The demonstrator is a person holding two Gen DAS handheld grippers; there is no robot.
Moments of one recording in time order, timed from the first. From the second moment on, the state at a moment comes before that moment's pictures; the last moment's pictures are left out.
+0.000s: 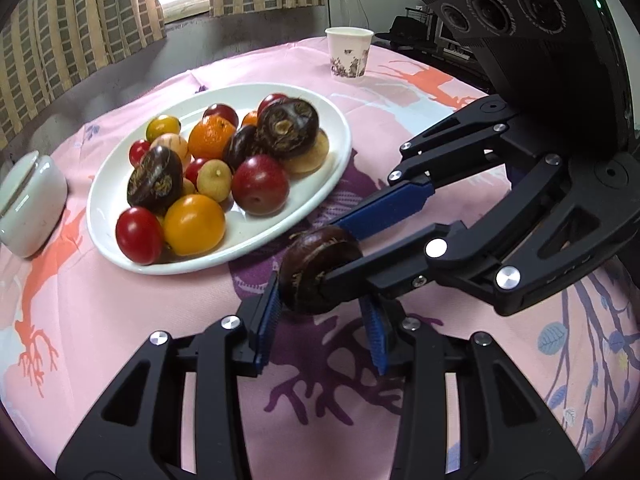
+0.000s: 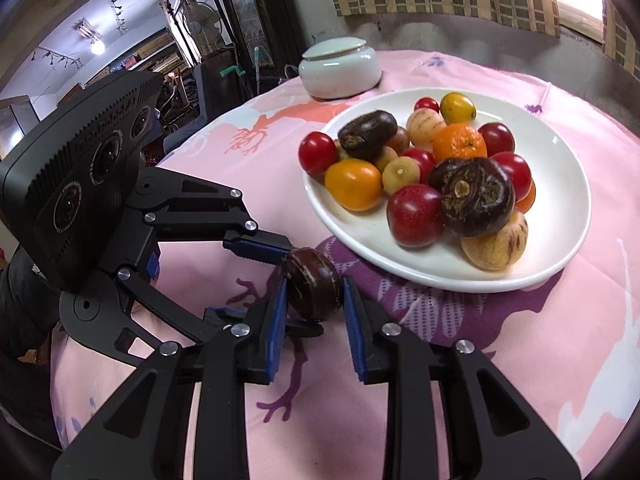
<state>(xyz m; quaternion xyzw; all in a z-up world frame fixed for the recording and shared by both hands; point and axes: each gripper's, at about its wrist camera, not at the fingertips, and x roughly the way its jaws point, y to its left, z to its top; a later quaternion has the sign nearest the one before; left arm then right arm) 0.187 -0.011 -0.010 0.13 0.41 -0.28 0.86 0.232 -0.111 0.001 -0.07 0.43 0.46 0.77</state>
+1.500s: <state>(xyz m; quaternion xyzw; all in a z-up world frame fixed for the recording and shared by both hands) 0.182 0.010 0.055 -0.05 0.37 0.00 0.93 0.209 -0.175 0.077 0.04 0.33 0.19 0.92</state>
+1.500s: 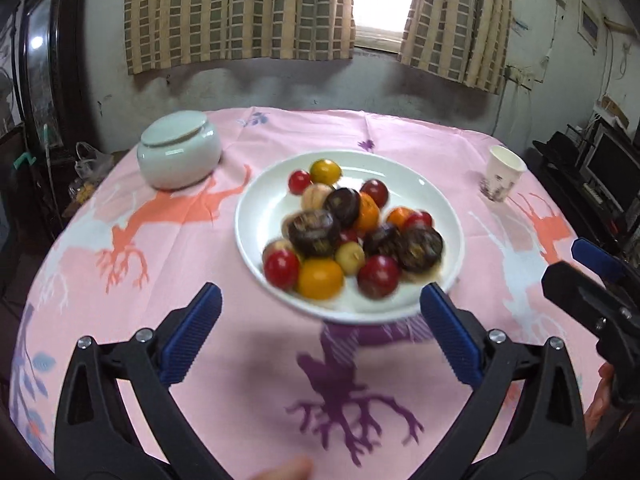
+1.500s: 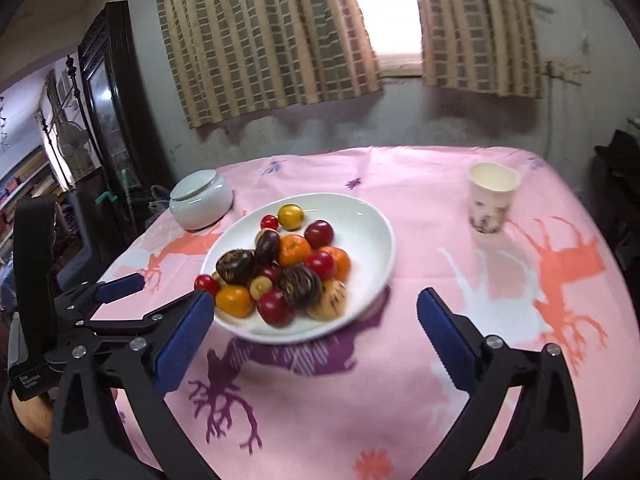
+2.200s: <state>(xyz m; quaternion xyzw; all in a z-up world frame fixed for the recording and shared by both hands) 0.071 -0.004 0.016 -0.04 0.39 0.03 0.92 0.102 -0.195 0.028 0.02 0.38 0.10 0.92</state>
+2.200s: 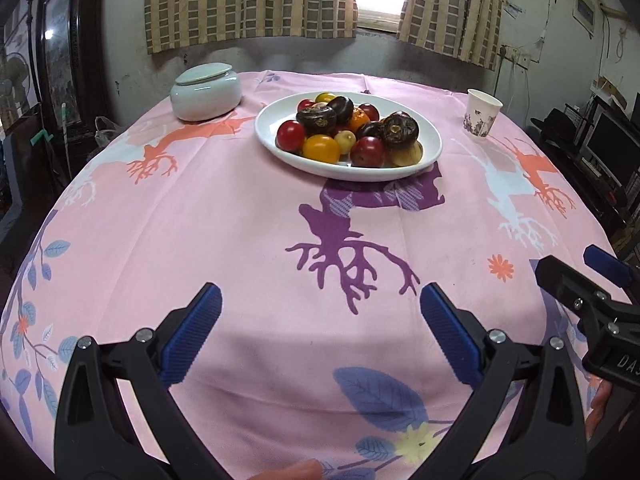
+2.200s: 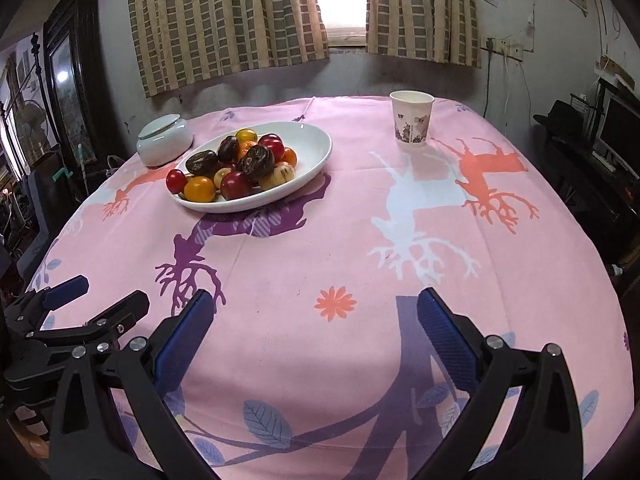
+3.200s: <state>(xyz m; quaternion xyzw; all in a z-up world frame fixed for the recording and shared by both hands) 0.056 -0.012 0.009 -0.03 0.37 0.02 0.93 0.085 -0.186 0.016 -0.02 0.35 0.09 0.93</state>
